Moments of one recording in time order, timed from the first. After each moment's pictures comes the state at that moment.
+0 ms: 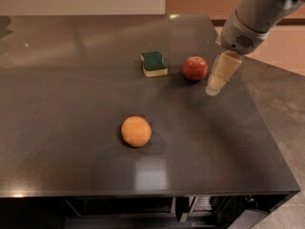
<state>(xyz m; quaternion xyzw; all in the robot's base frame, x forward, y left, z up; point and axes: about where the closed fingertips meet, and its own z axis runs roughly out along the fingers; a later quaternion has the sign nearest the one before) 0.580 -0.172 0.917 -0.59 0.79 0.02 0.19</state>
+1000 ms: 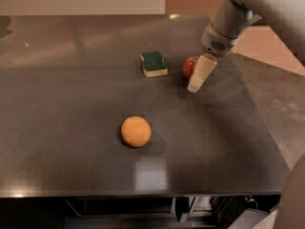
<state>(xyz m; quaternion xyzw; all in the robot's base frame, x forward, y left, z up) 0.642 -0.147 0.868 -0.56 0.81 0.04 0.17</state>
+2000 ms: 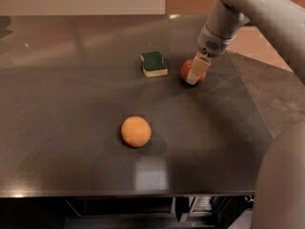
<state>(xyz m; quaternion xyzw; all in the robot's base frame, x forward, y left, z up) 0.664 -0.146 0.851 -0.55 0.82 0.04 0.15</state>
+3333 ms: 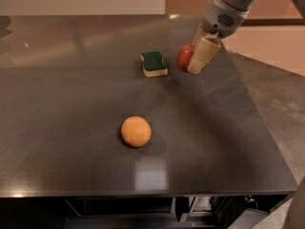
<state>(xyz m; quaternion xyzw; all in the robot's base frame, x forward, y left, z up) 0.596 -0.119 0.939 -0.63 0.76 0.08 0.16</state>
